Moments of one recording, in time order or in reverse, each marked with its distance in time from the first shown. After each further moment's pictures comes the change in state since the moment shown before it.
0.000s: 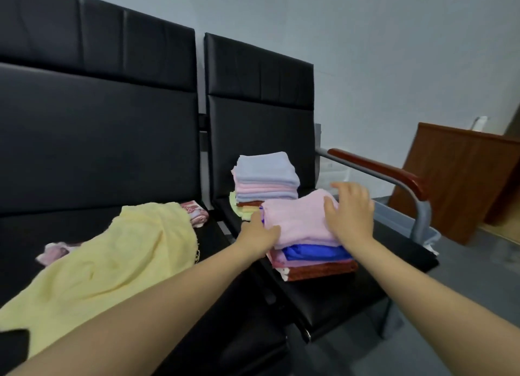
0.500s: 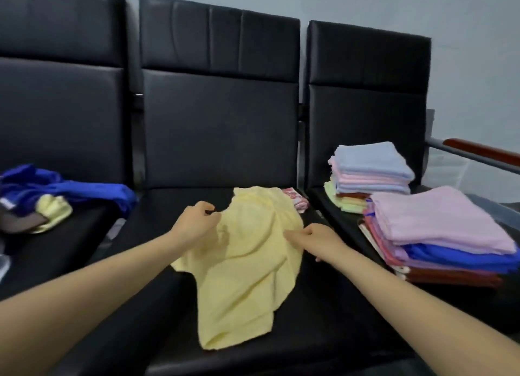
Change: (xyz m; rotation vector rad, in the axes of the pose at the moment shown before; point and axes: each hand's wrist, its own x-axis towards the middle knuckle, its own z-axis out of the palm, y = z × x) left_hand -0.106 -0.116 -0.233 0.256 0.427 -0.254; right_hand -0.090 -0.200 0.065 0.469 -0.941 0.020
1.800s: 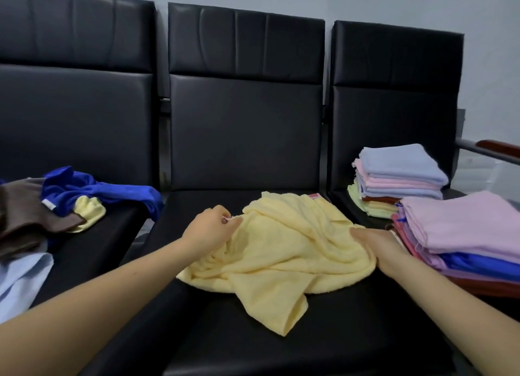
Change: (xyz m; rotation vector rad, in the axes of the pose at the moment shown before) left_hand 0.007 -0.037 -0.026 0.231 0.055 0.088; right_hand 0.025 0.036 -0.008 0.686 0.195 0.268
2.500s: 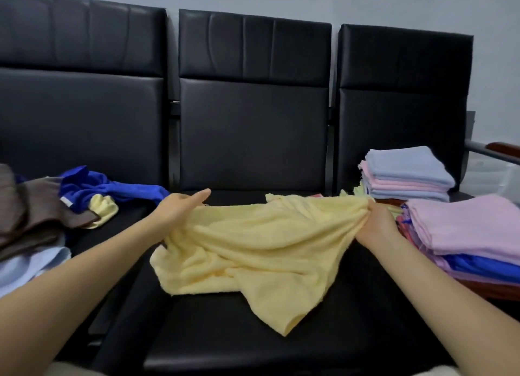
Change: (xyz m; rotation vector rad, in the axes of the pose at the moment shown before) left_hand 0.006 -0.031 -0.061 -0.414 0.077 -0.196; right_hand -0.009 -0.047 0.020 0.868 -0.204 0.013
